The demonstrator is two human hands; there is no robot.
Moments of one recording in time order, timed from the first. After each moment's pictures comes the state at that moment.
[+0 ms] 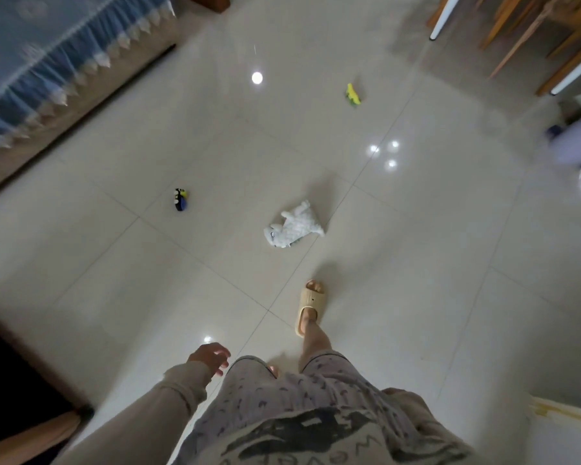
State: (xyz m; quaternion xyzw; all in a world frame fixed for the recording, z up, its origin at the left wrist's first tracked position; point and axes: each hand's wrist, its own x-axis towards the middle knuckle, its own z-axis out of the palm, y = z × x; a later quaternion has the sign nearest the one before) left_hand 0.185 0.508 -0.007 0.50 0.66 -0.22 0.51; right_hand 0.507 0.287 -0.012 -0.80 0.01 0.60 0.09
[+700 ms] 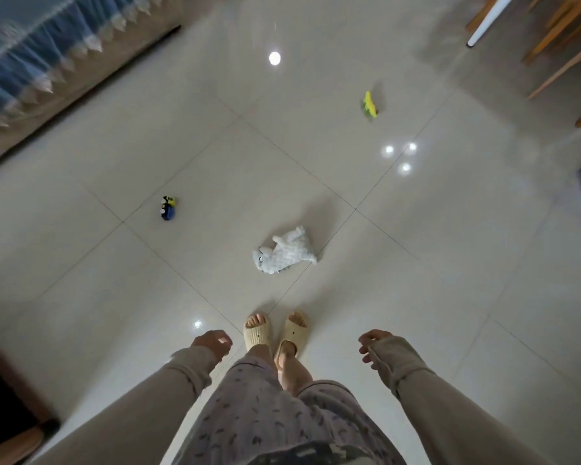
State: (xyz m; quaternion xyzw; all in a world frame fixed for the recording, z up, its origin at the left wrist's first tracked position) left_hand 0.333 0.677 -0.007 0.47 0.67 -0.27 0.51; right_hand 0.659 0.570 -0.024 -0.81 -0.15 0.57 0.03
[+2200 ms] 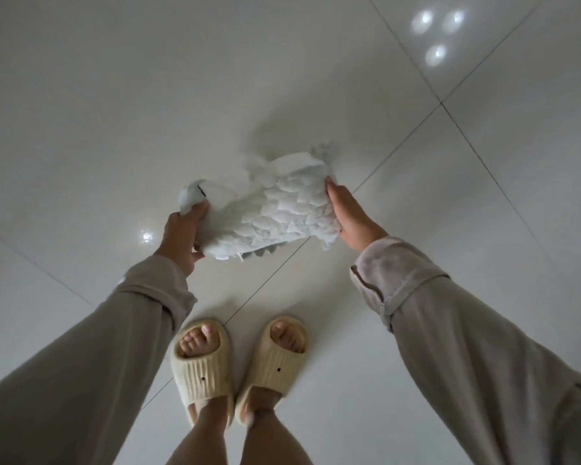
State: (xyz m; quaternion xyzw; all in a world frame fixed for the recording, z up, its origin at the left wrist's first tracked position) left_hand 0.414 0.864 -0.575 0.07 0.73 0.13 0.67; right_hand 0.675 0.851 -0.596 -0.77 -0.14 0.61 0.13
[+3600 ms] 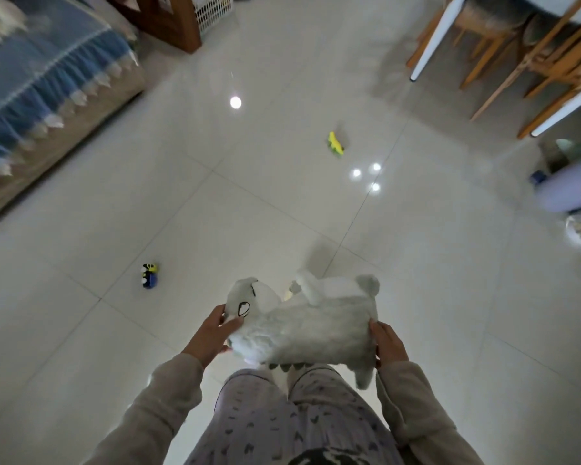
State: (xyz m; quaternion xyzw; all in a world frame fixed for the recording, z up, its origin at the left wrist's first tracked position) left_hand 0.376 0.845 0.060 0.38 0.61 0.07 0.70; right_hand 0.635 0.704 0.051 -0.80 0.03 0.45 0.40
